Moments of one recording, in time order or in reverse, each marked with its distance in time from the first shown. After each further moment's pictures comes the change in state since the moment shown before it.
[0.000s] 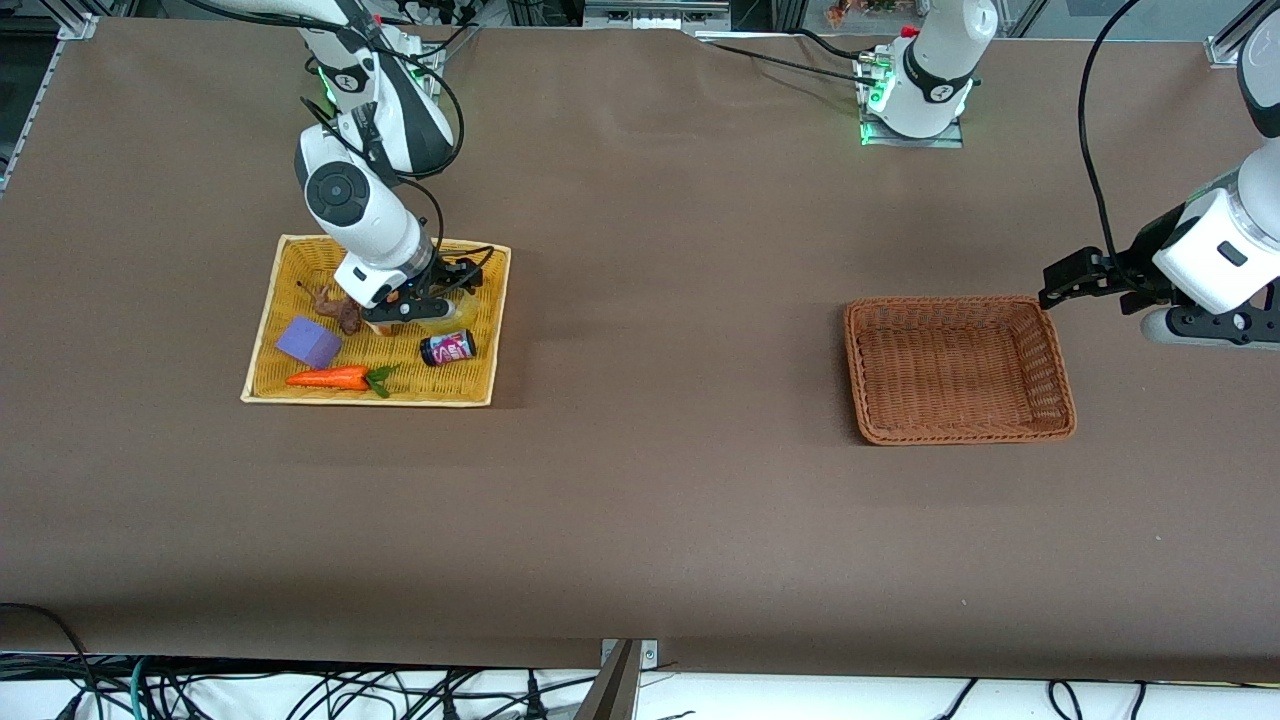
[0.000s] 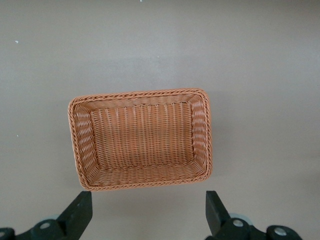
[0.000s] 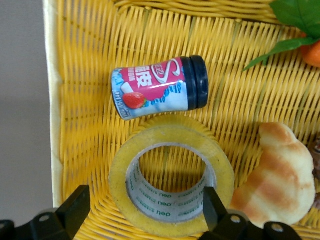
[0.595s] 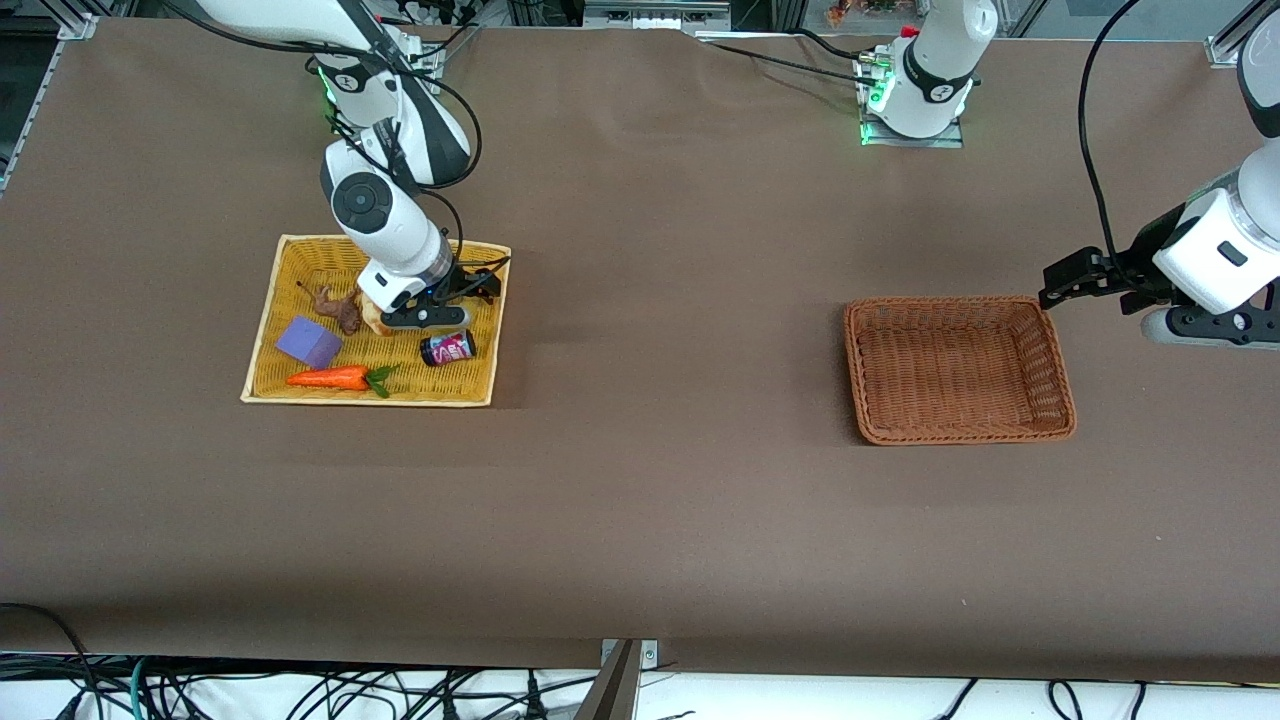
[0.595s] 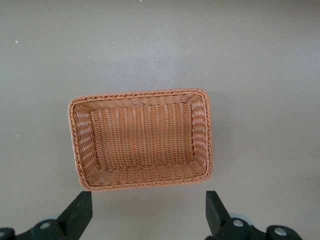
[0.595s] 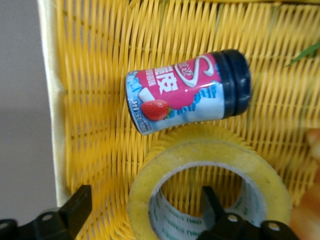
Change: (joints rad) left arm 0.000 0.000 0.000 0.000 0.000 0.000 0.000; right arm 0.033 0.101 0.002 -0.004 0.000 0.143 0.064
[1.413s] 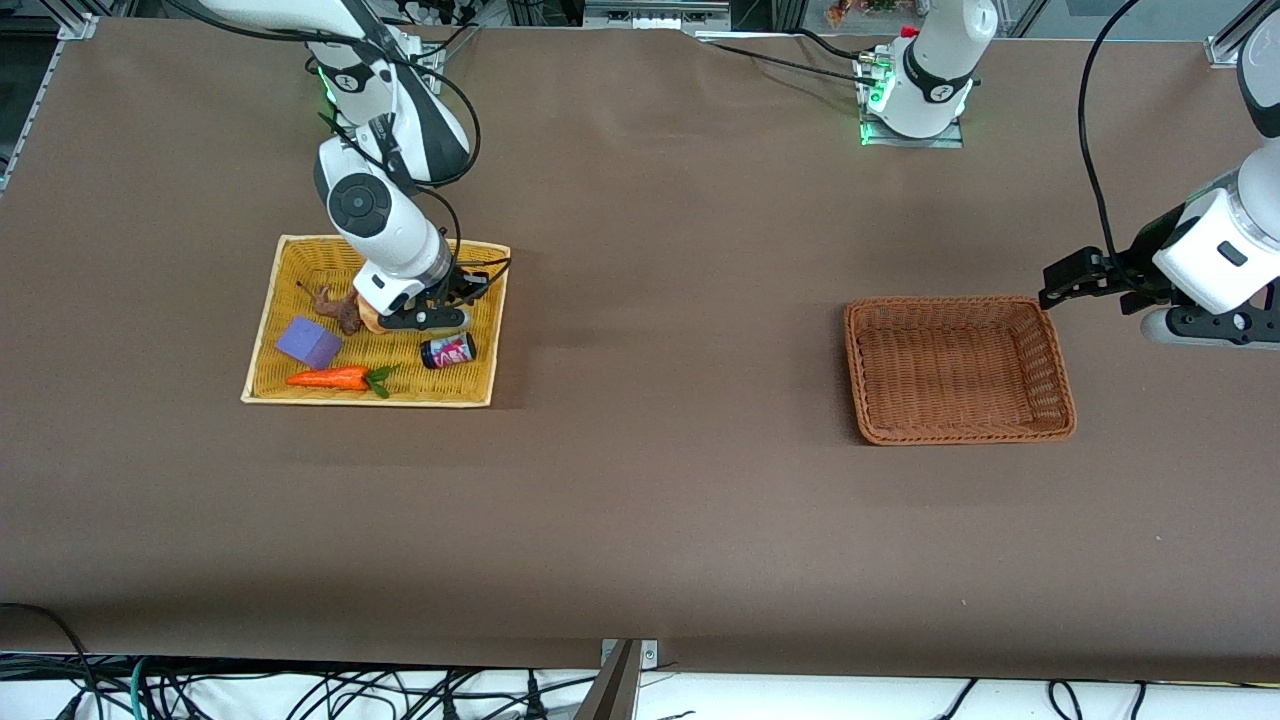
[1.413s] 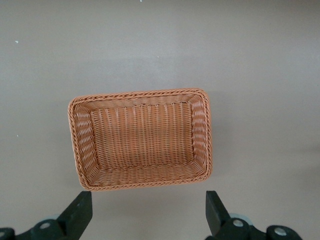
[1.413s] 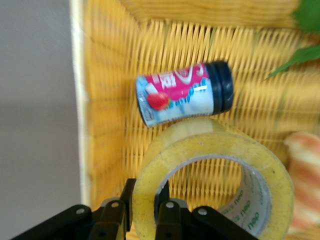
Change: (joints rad) left arm 0.000 0.000 0.000 0.000 0.000 0.000 0.000; right arm 0.002 -0.067 0.000 0.134 -0.001 -0.259 0.000
